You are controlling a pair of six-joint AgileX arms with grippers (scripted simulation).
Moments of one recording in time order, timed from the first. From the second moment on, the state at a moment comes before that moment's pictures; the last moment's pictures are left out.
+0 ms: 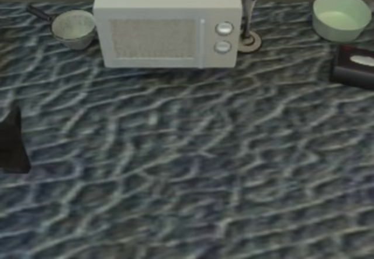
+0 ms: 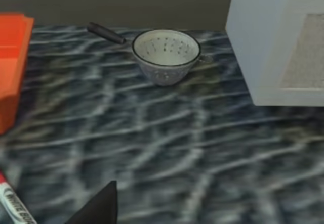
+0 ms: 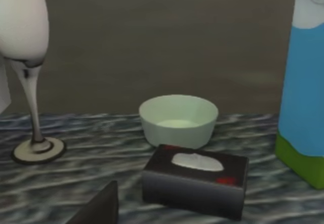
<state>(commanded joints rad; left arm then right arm) -0.13 0.43 0.41 -0.30 -0.02 -0.08 0.00 0.00 0.00 0.00 0.00 0.00</state>
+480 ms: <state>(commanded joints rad) -0.34 1.18 1.06 -0.80 -0.10 -0.23 0.00 0.00 0.00 0.00 0.00 0.00</state>
